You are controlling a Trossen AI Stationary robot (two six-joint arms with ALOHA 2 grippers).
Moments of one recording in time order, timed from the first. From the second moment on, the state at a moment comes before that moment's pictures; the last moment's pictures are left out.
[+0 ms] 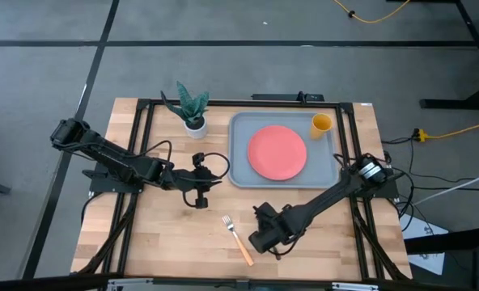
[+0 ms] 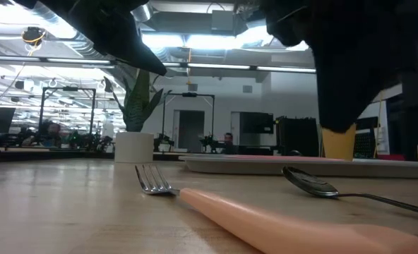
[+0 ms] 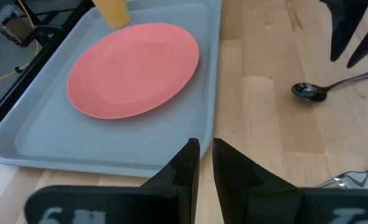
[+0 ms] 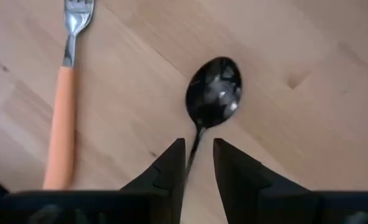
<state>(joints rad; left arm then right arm) -0.30 1.27 0.69 0.02 -0.47 -0.13 0.55 2.02 1.55 -0.93 0.19 1.41</state>
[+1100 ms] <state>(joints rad) -0.30 1.27 0.69 0.02 -0.47 -0.13 0.62 2.12 1.52 -0.88 0.20 1.59</state>
